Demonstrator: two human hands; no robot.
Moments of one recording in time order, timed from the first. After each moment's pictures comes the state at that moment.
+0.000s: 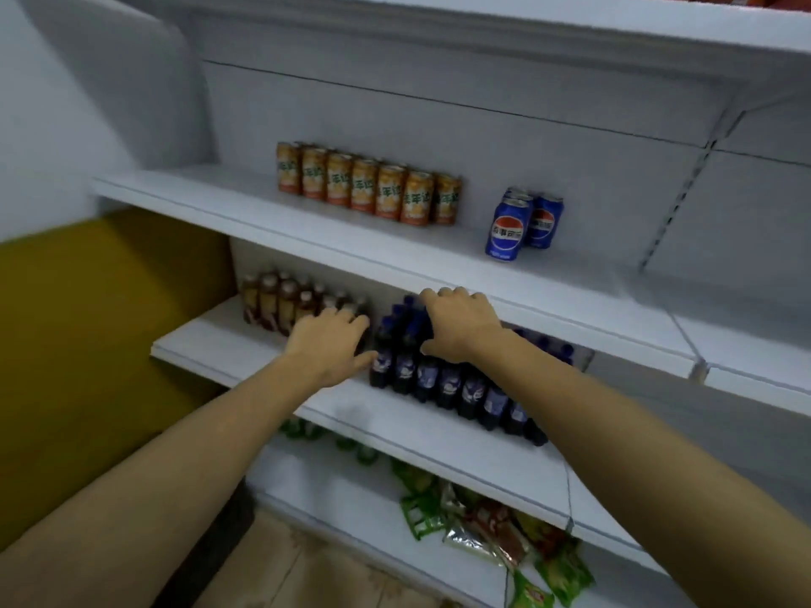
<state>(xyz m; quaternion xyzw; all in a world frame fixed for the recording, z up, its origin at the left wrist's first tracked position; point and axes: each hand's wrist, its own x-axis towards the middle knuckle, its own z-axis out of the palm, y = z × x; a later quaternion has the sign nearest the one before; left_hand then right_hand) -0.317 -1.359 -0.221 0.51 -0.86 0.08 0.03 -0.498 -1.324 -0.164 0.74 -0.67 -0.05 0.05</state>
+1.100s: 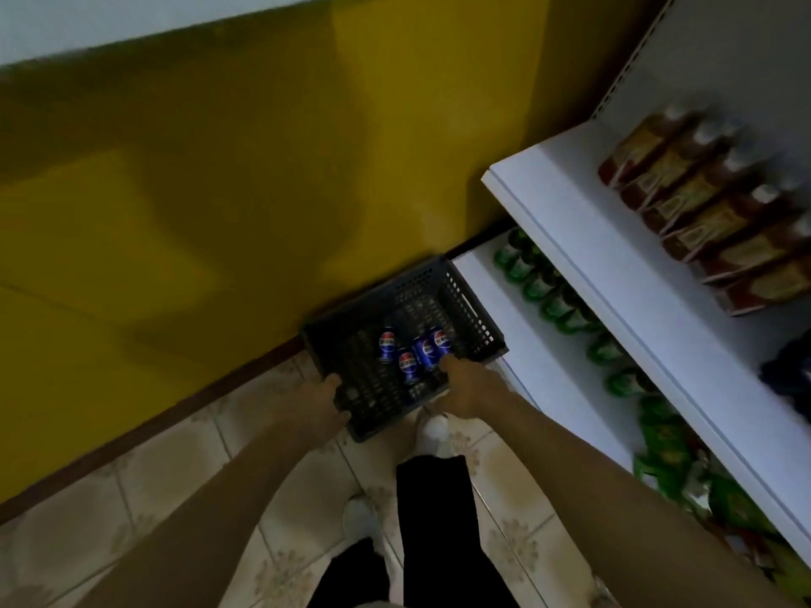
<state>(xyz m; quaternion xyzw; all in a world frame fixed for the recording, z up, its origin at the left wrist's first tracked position) 0.205 -1.325 -0.517 0.77 -0.51 -0.36 -0.11 0.008 -1.456 -0.515 0.77 -0.46 -0.24 -0.37</state>
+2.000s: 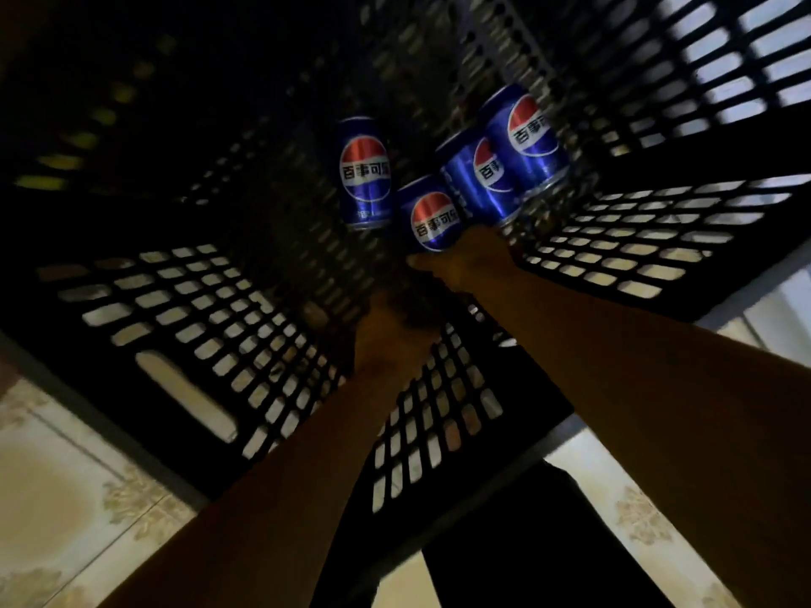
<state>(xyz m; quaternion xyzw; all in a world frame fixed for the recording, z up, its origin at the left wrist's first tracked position) 0.164 -1.450 -1.110 0.79 -0.17 -0.58 0.10 0.085 -1.556 -1.147 0.45 -0.70 -0.20 -0.51</state>
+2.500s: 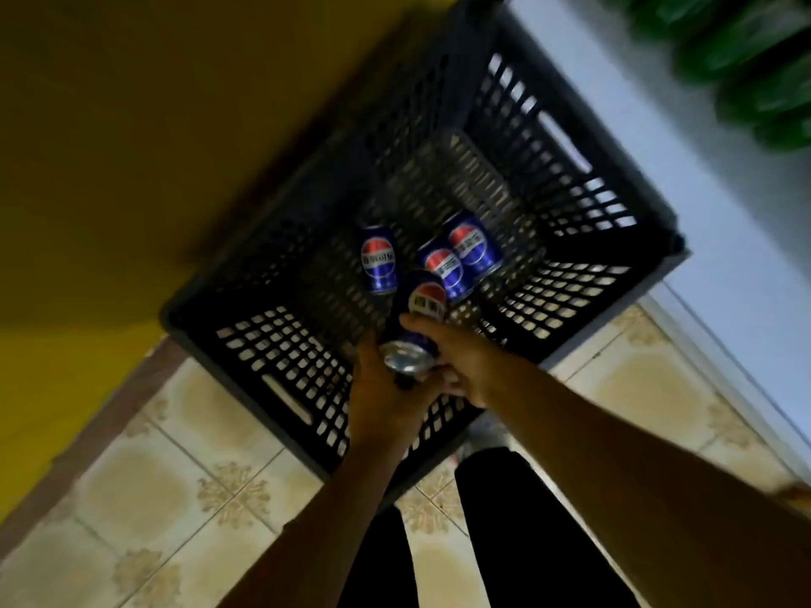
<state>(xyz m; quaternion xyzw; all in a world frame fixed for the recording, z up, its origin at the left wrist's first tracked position) 0.171 -1.471 -0.927 0.80 -0.17 -0.55 0.17 0.087 -1.552 -0.949 0.11 -0.66 -0.12 -0.73</state>
